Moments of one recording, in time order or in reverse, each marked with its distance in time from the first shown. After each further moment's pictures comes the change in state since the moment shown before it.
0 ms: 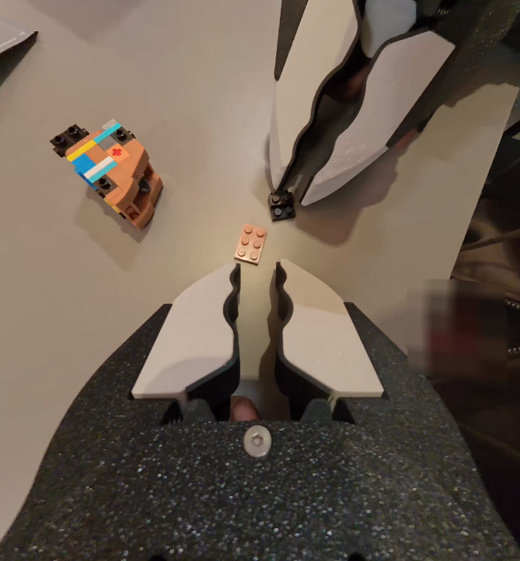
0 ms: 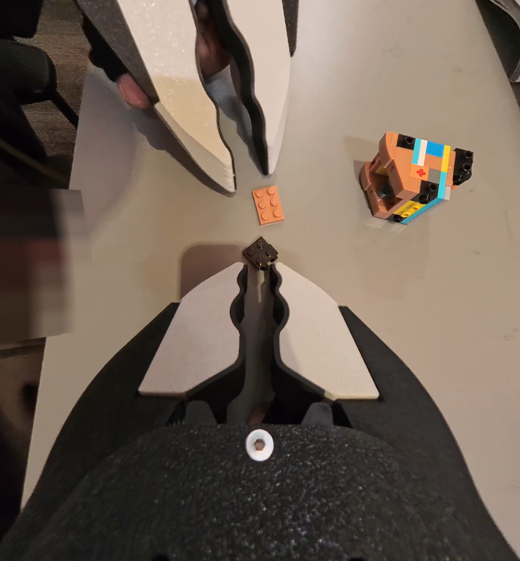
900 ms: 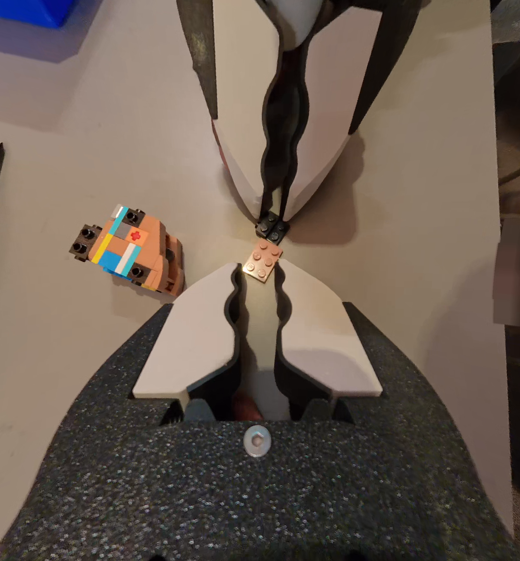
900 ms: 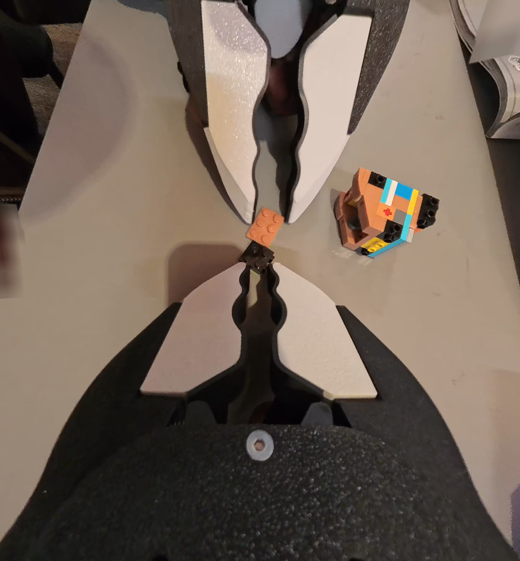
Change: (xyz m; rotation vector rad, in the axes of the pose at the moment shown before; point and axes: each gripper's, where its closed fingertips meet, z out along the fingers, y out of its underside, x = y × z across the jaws) left arm -0.023 -0.015 0.017 -0.022 0.175 0.330; right arm 0.022 -0.010 0.009 0.026 -0.026 -0.133
